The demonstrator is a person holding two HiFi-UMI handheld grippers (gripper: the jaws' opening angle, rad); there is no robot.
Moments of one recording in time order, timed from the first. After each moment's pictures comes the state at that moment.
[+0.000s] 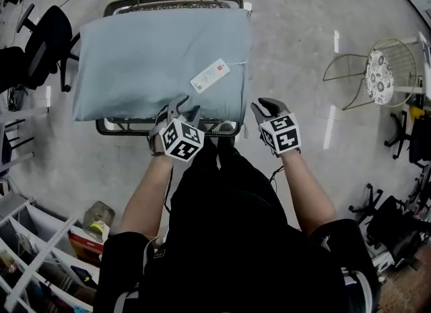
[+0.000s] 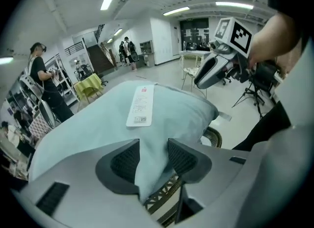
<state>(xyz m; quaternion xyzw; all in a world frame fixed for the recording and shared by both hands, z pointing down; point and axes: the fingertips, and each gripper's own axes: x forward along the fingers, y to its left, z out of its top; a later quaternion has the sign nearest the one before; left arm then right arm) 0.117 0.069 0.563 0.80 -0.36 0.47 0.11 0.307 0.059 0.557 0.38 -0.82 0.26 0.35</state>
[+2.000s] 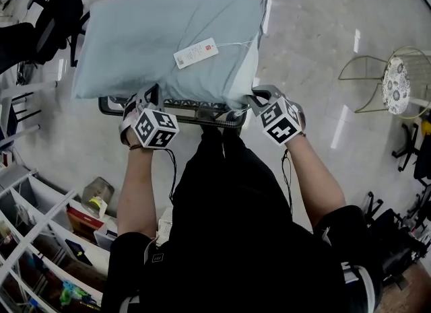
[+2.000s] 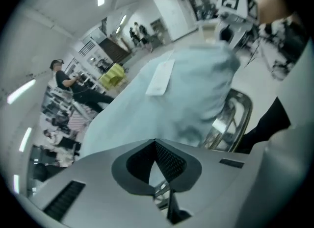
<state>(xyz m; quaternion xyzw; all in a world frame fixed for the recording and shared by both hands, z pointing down) -0.010 0.064 0.548 0.66 -0.47 0.59 0.05 0.257 0.060 0.562 0.19 -0.87 0.14 0.44</state>
